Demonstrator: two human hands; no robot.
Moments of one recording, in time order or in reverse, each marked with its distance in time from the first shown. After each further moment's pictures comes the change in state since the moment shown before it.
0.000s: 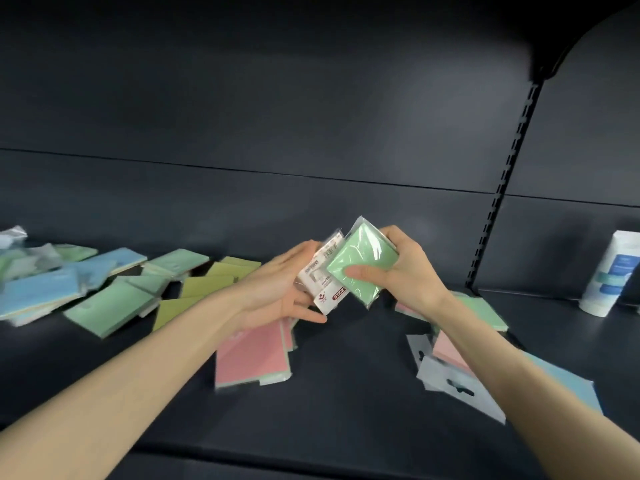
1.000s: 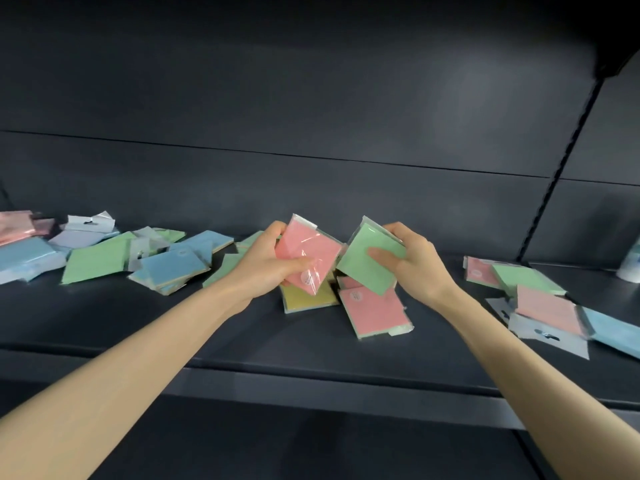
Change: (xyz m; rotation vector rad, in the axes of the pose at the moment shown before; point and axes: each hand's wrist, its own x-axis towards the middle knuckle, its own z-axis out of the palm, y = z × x) left_hand -0.129 0.008 -0.136 0.467 0.372 0.194; right_hand -0.038 -0.079 0.145 -0.191 0.070 -0.042
